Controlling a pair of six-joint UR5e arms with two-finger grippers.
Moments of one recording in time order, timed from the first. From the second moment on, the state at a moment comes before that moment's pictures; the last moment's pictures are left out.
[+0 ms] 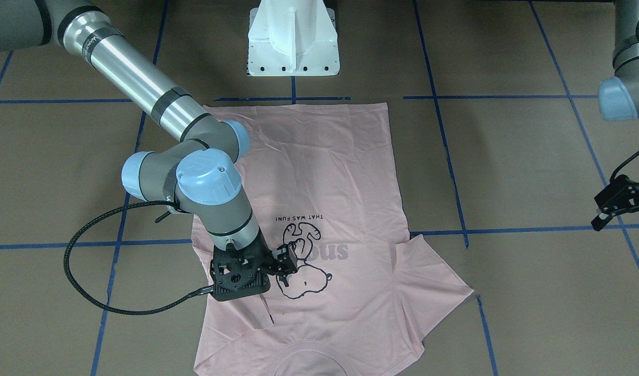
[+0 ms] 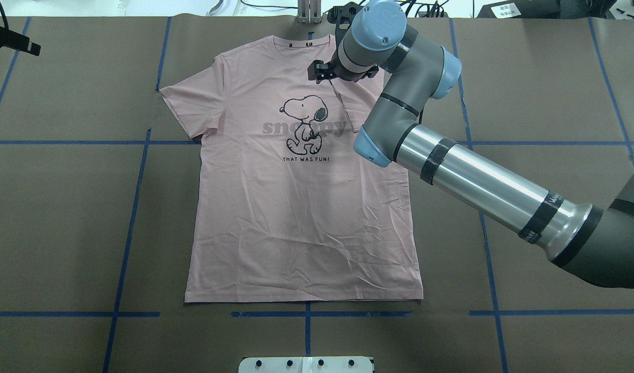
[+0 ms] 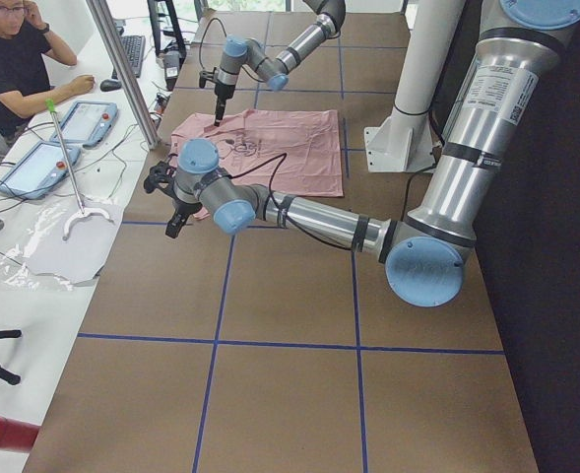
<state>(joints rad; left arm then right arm) -1.26 -1.90 -1.49 -2.18 -2.21 -0.53 0.78 -0.60 1.00 -1.06 1.91 1.03</state>
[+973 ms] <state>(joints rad) -0.90 -2.10 -1.22 -2.37 -1.75 -1.03 1.02 -0.93 1.54 -1.60 2.18 0.70</state>
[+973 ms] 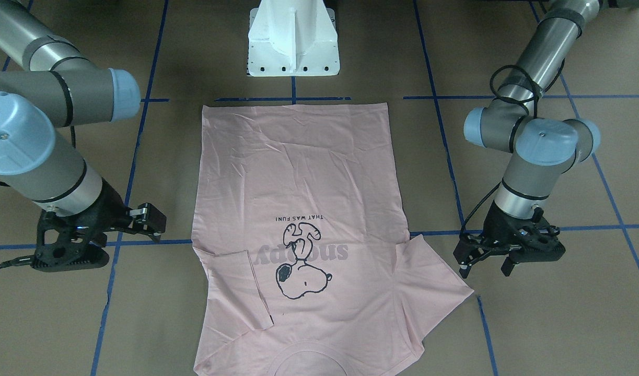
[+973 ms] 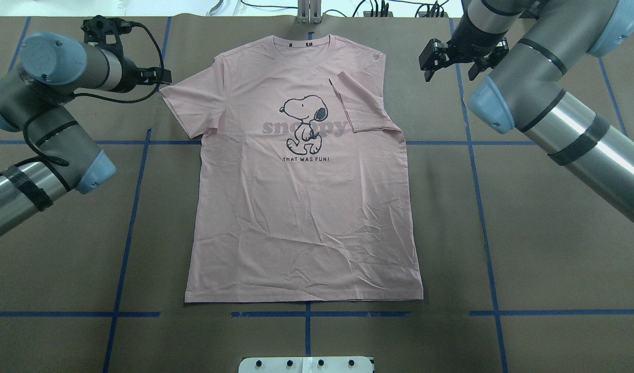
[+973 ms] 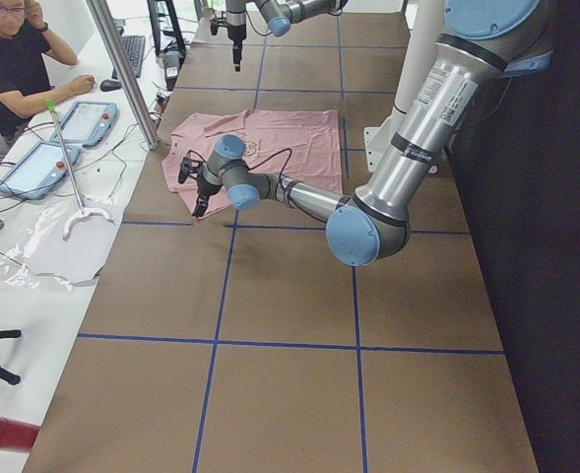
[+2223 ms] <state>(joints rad) -0.86 -2.18 -1.05 -2.43 -1.71 -1.02 1.04 -0.99 1.59 -1.62 2.21 0.65</state>
